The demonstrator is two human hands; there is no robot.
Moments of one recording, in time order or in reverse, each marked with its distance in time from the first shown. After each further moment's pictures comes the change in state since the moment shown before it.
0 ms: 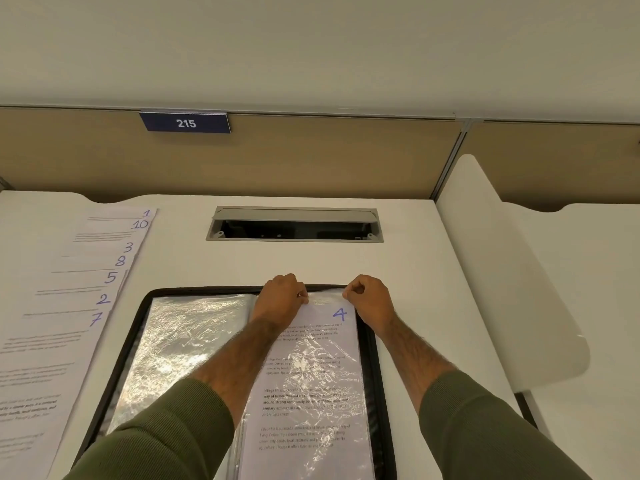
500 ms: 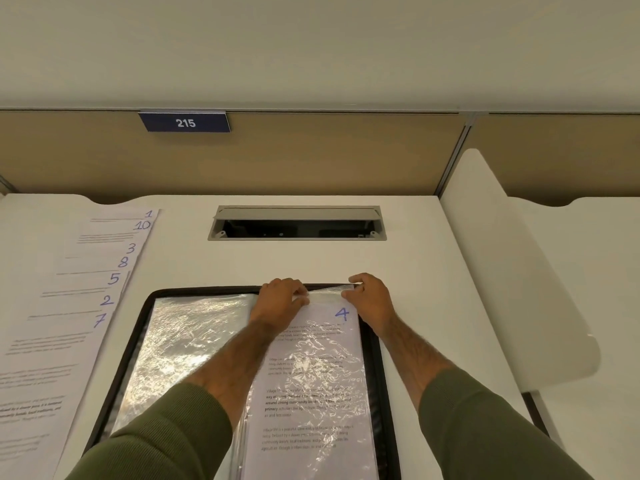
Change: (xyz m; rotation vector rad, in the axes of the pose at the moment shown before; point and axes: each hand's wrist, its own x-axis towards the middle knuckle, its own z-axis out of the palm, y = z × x) left_hand -0.003 -0.015 0.006 -0.134 -0.060 -0.061; right_hand 0.008 0.007 0.008 0.064 -0.017 0.068
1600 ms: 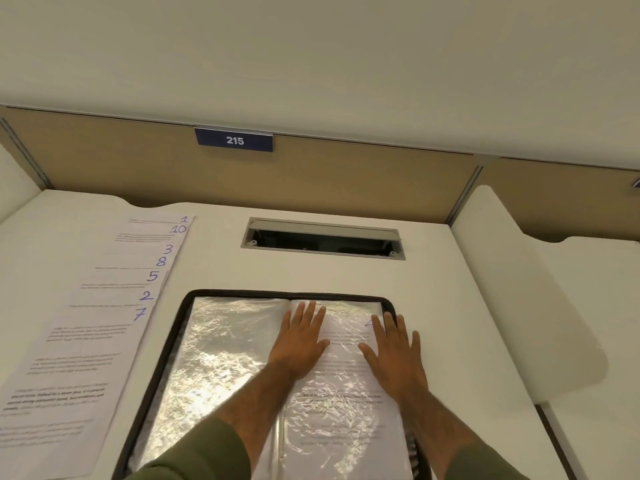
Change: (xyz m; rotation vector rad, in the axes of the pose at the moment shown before) left_hand -0.081 -0.037 -0.002 0.333 -0.131 0.114; right_hand -0.100 0.025 0.045 -1.026 0.029 -0.167
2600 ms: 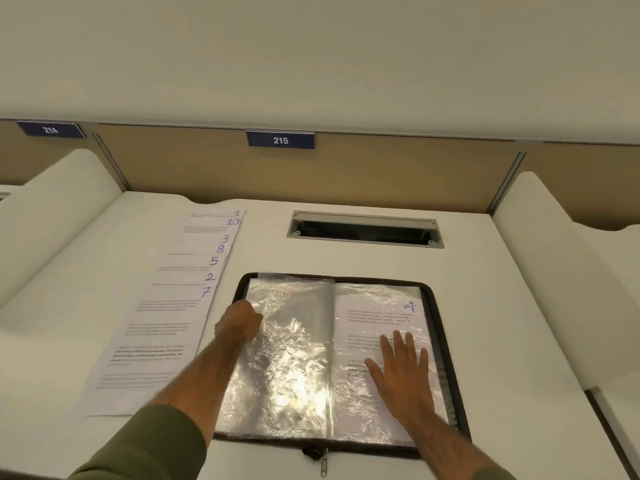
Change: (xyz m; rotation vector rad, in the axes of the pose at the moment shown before) left_hand -0.098 -0.134 -0.075 -0.333 0.051 -0.751; right_hand -0.078 -0.061 0.045 0.117 -0.034 -0.034
